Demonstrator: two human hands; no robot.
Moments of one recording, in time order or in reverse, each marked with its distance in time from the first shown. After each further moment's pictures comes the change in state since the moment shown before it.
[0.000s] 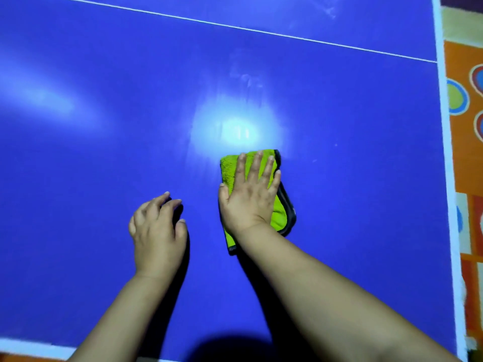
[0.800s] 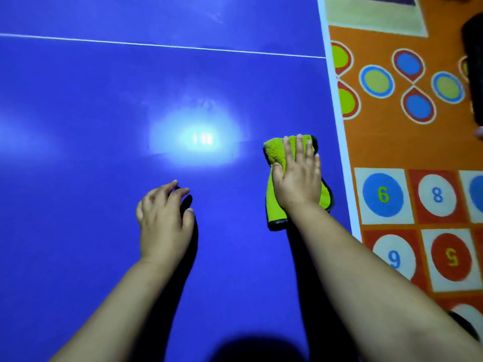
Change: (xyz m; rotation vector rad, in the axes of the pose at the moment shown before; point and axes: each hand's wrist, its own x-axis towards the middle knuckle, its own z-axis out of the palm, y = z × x) left_hand 0.019 0.190 0.085 -0.056 -0.087 0.247; right_hand 0.069 0.295 -0.046 0.039 0.162 0.202
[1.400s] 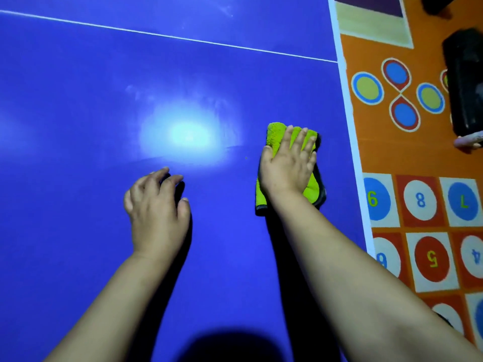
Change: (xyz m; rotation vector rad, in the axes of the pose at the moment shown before) left_hand 0.036 -0.025 0.000 -0.020 0.072 0.002; right_hand 0.030 -0.068 0.007 0.017 0.024 0.272
